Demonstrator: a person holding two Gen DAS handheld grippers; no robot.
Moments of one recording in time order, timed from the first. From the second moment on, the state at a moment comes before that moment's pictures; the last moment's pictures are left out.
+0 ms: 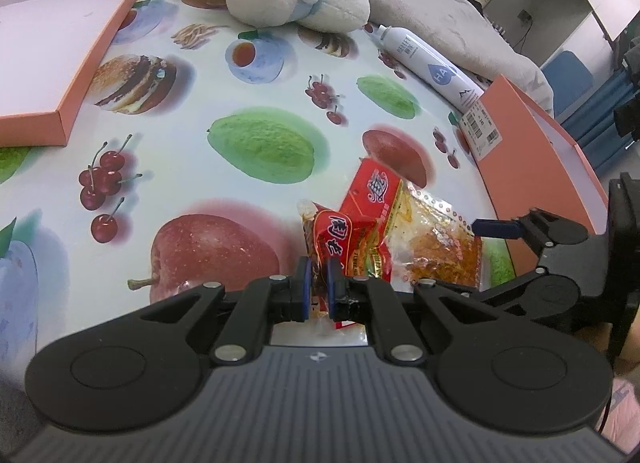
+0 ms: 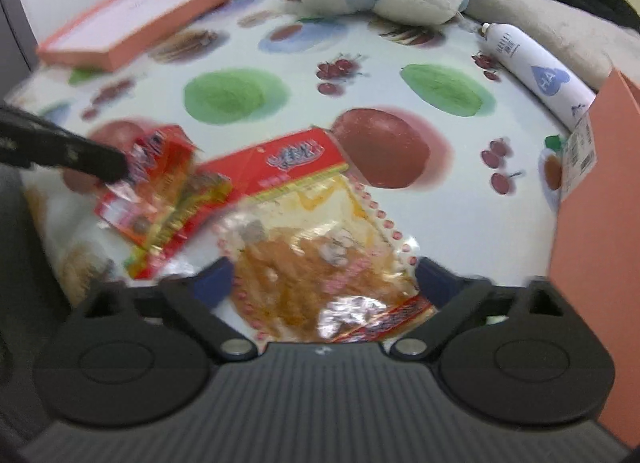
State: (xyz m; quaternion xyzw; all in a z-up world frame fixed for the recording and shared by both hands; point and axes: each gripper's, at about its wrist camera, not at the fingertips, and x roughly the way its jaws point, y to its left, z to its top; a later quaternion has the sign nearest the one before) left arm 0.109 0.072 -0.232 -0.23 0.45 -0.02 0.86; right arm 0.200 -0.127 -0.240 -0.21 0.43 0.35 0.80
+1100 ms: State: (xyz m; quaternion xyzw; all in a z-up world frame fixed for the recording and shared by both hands) left arm 0.158 0.067 -0.200 -0.26 0.42 -0.03 0.87; right arm 0.219 -0.158 -0.194 -0.01 0.44 0.15 0.89
